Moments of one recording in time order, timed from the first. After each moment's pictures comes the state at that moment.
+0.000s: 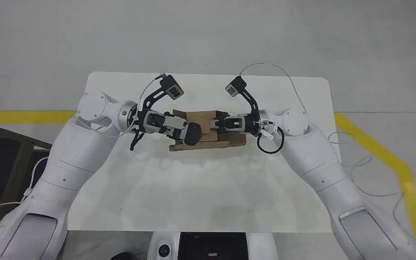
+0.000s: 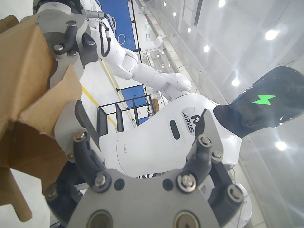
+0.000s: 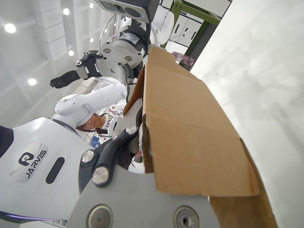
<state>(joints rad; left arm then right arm) 0.69 -0.99 -0.97 -1.38 -0.88 -0.17 -1.48 -0.66 -1.27 0.87 -1.15 0.57 -0.48 1.19</state>
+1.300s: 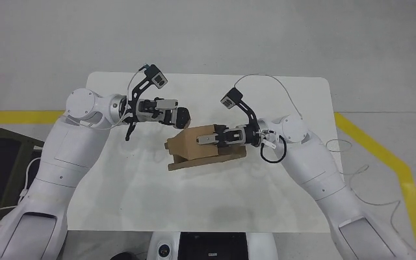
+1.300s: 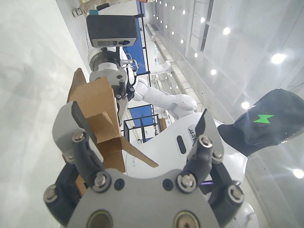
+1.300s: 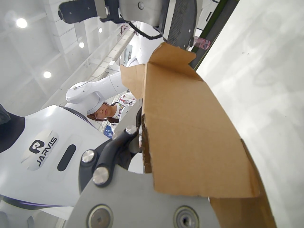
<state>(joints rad) 0.70 -1.00 -1.07 -1.29 -0.80 -0.17 -1.42 -0.74 -1.27 0.90 -1.24 0.61 -0.41 1.28</state>
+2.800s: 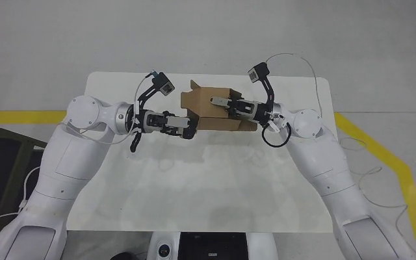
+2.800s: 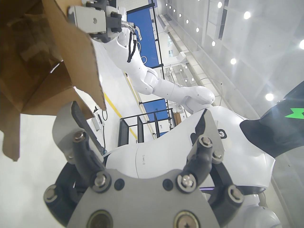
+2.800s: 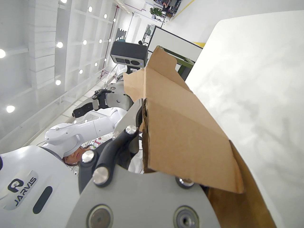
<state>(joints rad) 0.80 -0.99 -1.12 -1.50 -0.67 -0.15 -1.36 -0.74 -1.26 1.03 -1.23 0.41 -0.46 0.95</state>
